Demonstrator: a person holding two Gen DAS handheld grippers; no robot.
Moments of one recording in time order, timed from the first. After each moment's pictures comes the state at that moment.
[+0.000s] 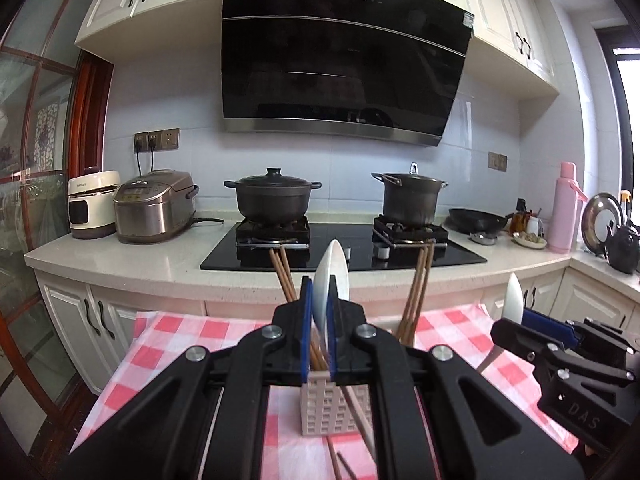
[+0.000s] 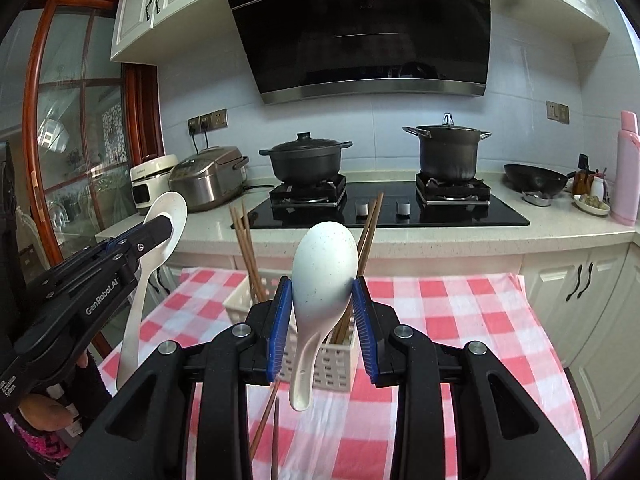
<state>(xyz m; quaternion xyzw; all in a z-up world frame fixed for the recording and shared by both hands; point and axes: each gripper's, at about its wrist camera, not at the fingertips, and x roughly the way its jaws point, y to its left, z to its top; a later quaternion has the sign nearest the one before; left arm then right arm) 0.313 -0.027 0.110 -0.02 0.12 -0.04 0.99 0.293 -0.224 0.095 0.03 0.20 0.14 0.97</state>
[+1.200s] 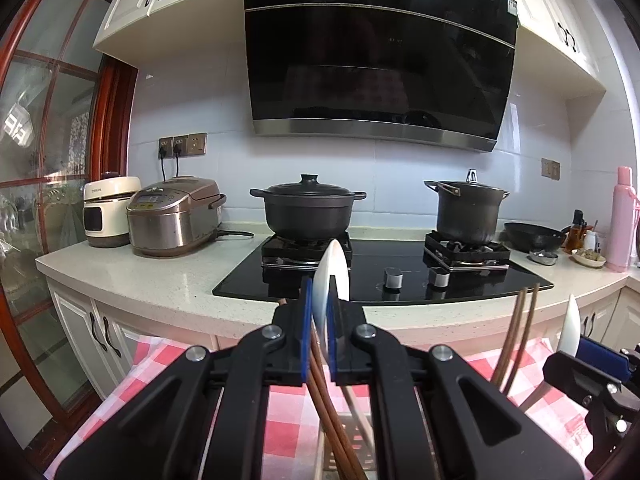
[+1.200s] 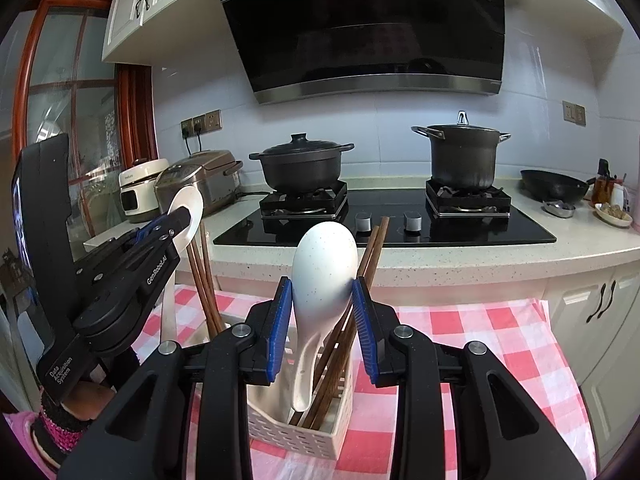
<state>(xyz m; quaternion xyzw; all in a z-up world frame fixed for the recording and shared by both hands) 0.446 -0.033 0.085 -0.01 0.09 0.04 0.99 0.385 -0.216 0.075 0.02 0.19 0.15 0.97</state>
